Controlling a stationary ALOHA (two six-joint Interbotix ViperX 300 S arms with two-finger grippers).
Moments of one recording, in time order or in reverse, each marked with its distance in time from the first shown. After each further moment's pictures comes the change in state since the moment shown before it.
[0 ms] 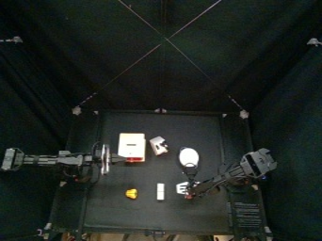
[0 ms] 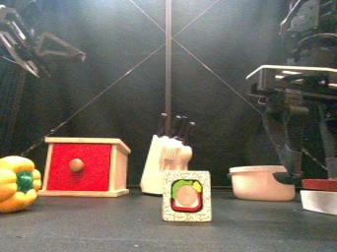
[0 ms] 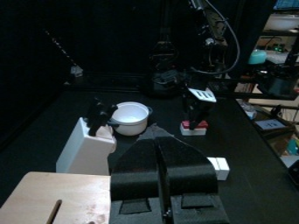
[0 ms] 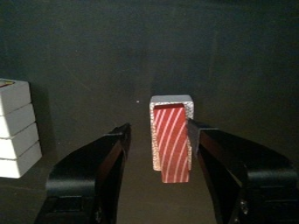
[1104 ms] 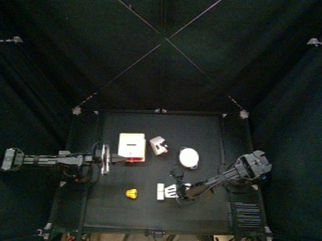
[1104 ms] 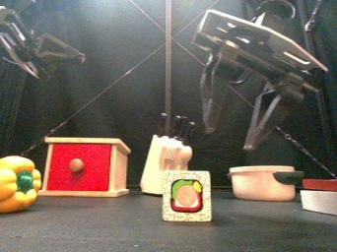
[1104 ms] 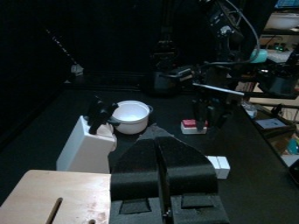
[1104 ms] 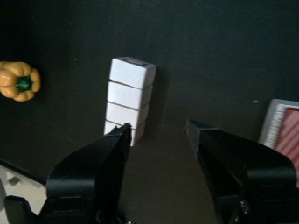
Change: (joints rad) left arm 0.003 0.000 0.005 -0.002 -0.002 0.000; right arm -0.026 0.098 -0.204 -0.166 -0.130 0.000
